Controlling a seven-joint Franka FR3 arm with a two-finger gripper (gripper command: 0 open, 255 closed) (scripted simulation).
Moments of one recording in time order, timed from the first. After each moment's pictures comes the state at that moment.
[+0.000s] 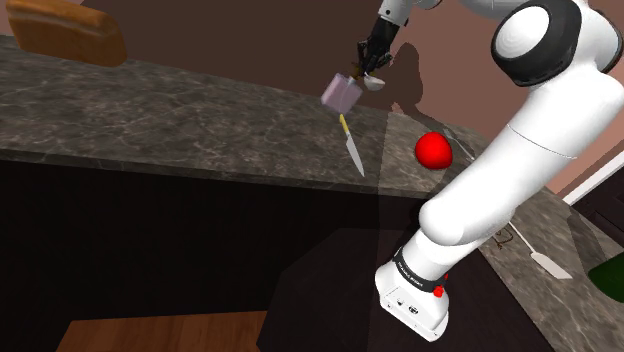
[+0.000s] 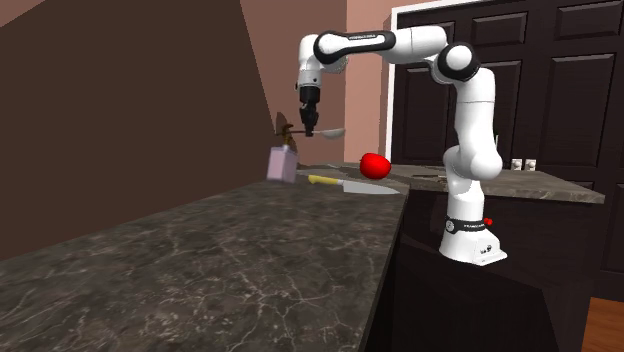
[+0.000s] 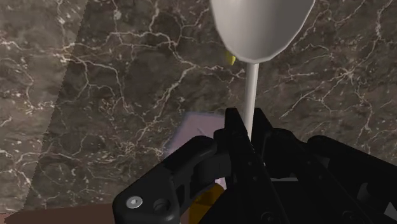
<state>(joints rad) -0.33 0.00 -0.18 -1.66 0.11 1.65 0.14</state>
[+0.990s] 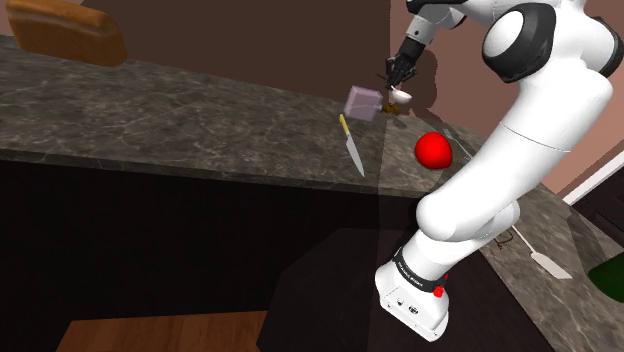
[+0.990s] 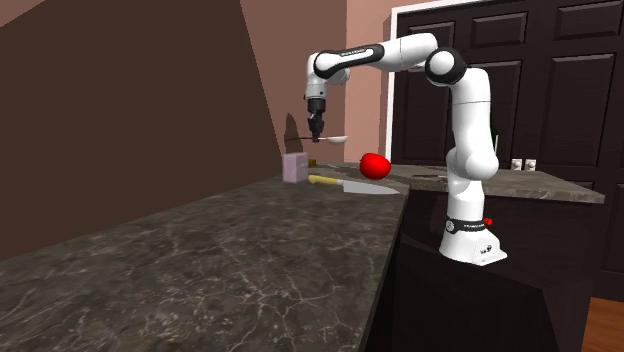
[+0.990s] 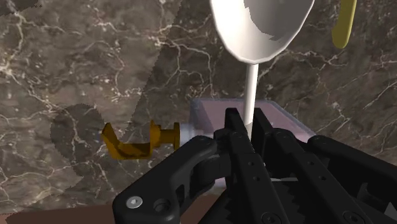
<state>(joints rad) -0.46 0.06 -0.30 -1.65 0.13 1.68 -0.11</state>
